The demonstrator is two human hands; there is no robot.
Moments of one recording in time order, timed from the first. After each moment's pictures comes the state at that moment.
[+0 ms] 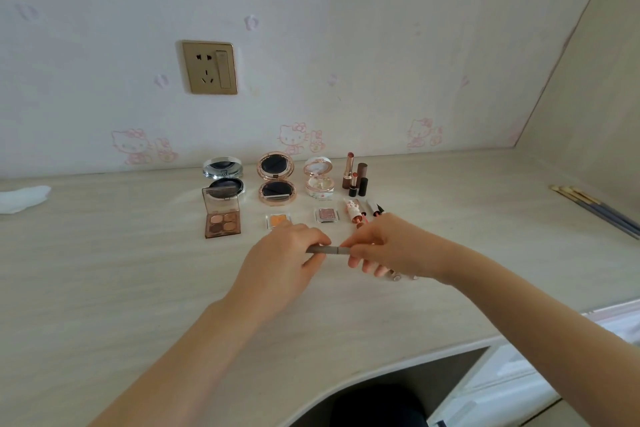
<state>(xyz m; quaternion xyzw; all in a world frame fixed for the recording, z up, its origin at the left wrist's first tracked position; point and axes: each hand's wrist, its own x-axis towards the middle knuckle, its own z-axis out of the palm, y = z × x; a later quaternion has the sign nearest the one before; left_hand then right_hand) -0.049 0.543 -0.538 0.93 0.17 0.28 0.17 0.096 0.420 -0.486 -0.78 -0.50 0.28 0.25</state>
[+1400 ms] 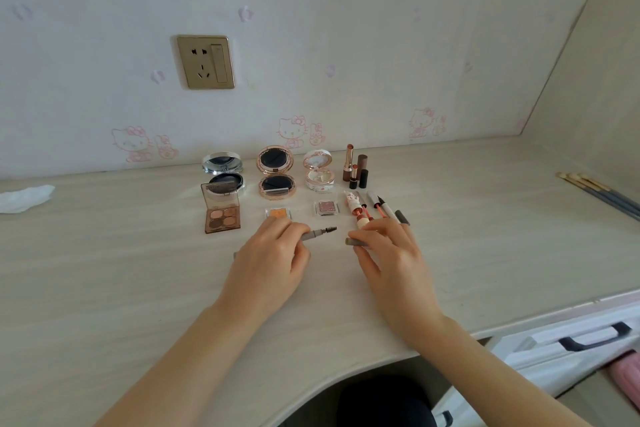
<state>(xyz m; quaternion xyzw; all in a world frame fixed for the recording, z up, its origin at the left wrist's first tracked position) -0.057 0.547 -0.562 0.91 0.19 0.37 0.08 0.079 0.409 -0.574 -0.76 -0.49 -0.19 0.39</state>
